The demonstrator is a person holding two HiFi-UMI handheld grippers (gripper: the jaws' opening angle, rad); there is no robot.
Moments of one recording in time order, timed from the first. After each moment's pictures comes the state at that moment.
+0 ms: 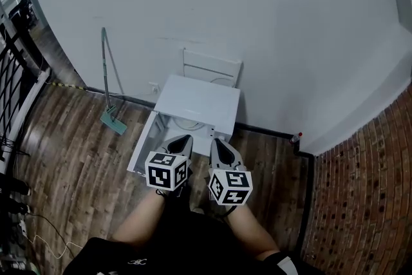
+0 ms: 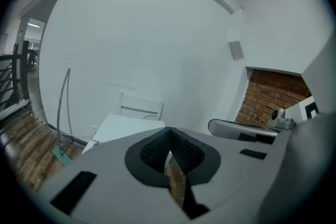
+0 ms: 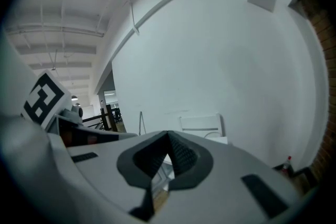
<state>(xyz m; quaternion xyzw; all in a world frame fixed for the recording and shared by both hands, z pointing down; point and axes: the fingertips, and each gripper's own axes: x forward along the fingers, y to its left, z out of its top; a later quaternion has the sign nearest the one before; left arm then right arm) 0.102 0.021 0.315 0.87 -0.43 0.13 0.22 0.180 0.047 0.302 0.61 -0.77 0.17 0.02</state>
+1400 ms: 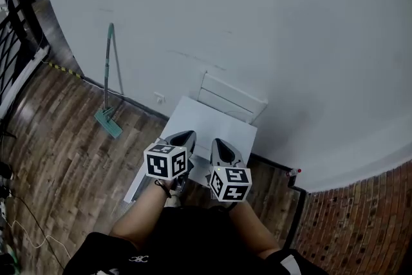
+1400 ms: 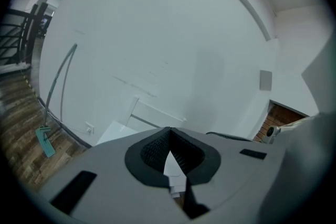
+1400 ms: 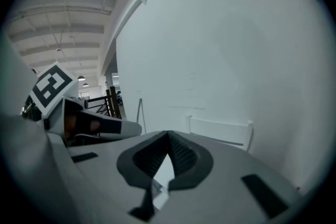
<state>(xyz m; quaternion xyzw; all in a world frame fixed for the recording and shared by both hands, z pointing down) 0.051 -0.199 0.341 0.84 -0.44 0.05 0.32 0.124 -0.175 0.330 0.56 -0.80 0.15 0.12</state>
